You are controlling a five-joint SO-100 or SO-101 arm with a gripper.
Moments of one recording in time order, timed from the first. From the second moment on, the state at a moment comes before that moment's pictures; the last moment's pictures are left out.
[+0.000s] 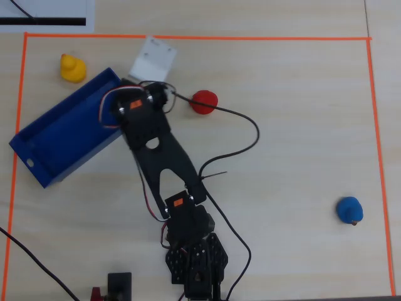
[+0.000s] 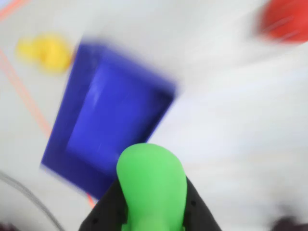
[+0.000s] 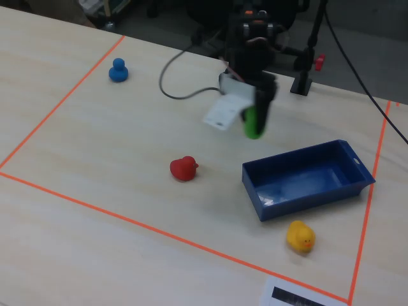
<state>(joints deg) -23.9 83.3 58.3 92.3 -39.9</state>
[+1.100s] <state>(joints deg) -28.9 85.3 60.6 83.9 -40.6</state>
